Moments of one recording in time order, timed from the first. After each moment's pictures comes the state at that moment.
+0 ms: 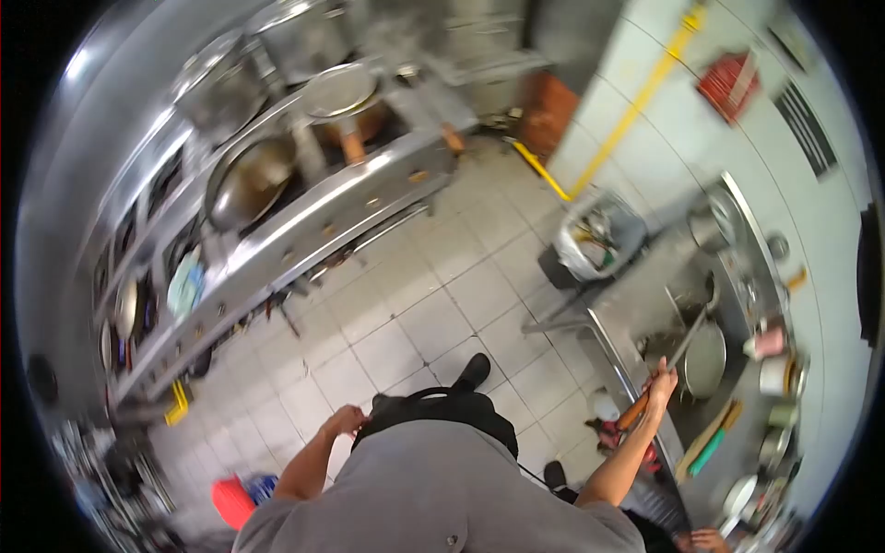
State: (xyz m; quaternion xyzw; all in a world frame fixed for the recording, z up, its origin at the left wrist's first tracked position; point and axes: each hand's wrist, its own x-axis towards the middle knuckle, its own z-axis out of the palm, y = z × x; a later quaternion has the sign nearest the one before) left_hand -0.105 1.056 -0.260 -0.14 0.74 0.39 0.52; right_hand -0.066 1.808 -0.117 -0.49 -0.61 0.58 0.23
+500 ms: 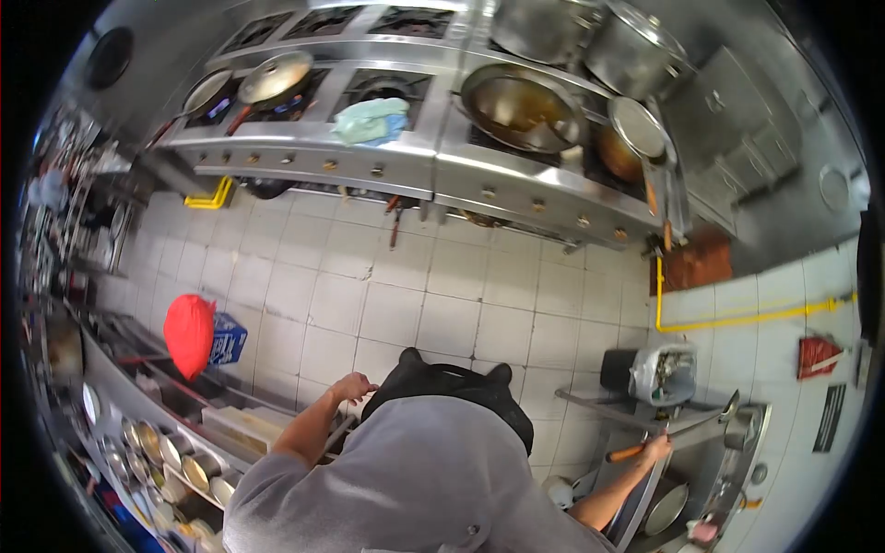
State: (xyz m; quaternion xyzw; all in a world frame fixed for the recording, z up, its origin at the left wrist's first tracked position) left_hand 0.090 0.883 -0.293 -0.37 0.65 0.51 0.42; right_hand -0.193 1.651 -0.159 -0.39 -0.76 0.48 0.20
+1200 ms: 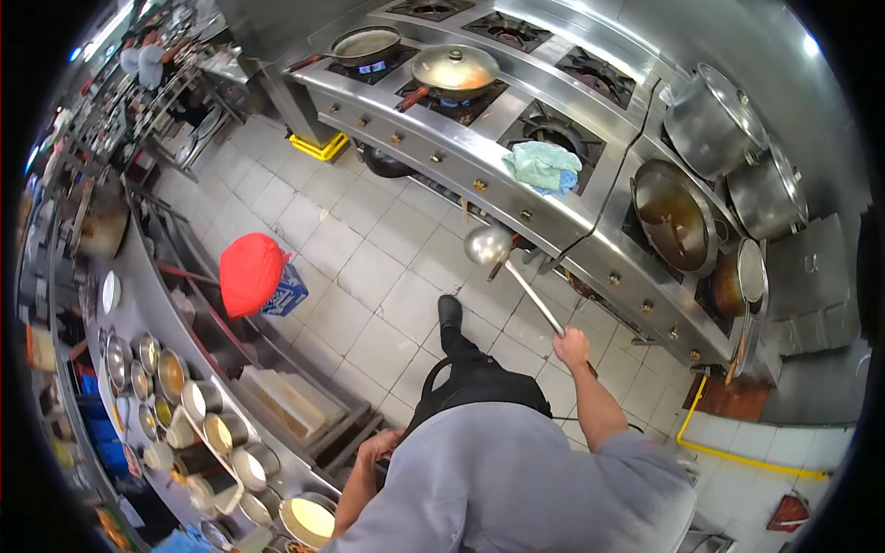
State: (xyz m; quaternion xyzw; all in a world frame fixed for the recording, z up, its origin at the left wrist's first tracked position) left_hand 0.268 0.903 -0.321 -0.49 0.37 0.77 0.17; right_hand -0.289 0.941 -0.229 0.33 -0.92 0.10 -0.17
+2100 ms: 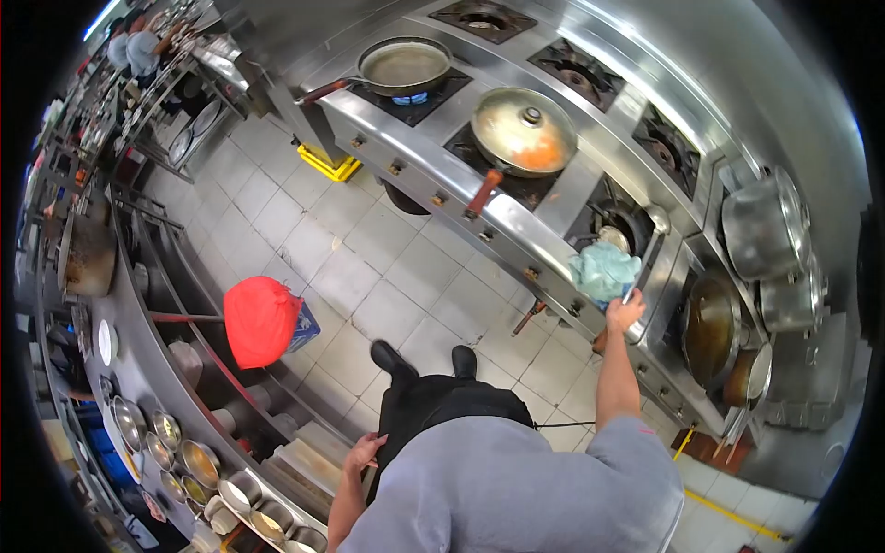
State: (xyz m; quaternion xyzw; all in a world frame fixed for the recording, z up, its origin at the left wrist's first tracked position) left_hand 0.274 0.585 -0.290 -0.60 0.37 0.70 0.12; right_hand -0.468 0.582 -0.238 0.19 -0.94 0.22 0.20
